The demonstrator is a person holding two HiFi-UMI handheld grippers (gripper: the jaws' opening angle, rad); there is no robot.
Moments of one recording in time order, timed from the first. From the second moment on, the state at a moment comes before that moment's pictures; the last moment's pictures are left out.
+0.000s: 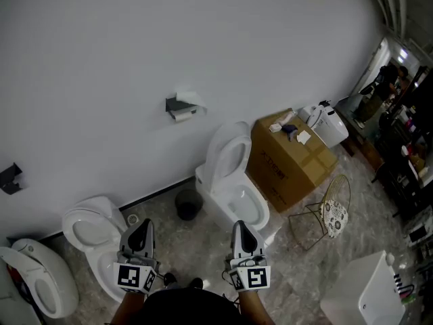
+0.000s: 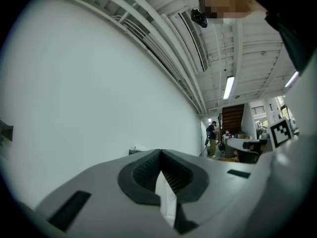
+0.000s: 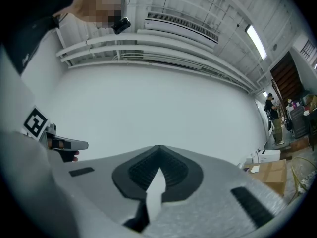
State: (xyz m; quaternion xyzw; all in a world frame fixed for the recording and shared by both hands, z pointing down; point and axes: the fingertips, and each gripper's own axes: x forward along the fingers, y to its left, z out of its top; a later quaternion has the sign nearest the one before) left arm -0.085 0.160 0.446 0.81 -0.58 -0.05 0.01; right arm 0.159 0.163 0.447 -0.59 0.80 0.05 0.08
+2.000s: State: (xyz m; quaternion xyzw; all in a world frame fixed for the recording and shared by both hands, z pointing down) left arm -0.088 0.149 0.452 0.82 -0.57 -0.03 -0.01; right arm 0.150 0.153 0.452 -0.58 0.81 0.03 0.09
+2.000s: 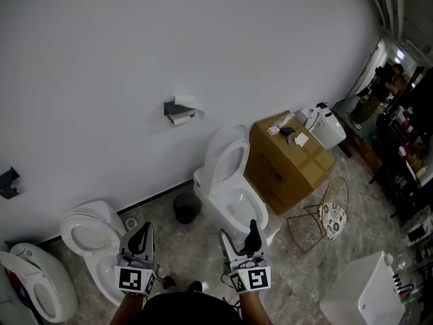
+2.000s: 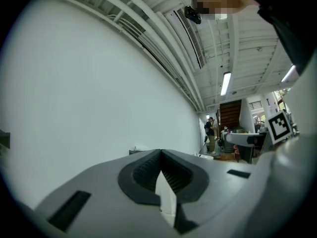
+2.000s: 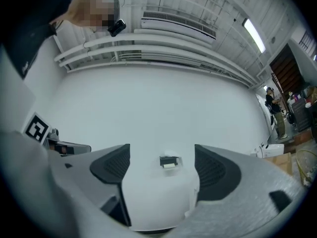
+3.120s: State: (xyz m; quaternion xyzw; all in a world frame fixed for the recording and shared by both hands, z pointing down) left arm -0.104 0.158 0.451 0.82 -0.57 -0.04 0.00; right arm 0.141 0.160 0.445 -0.58 0.81 0.05 0.10
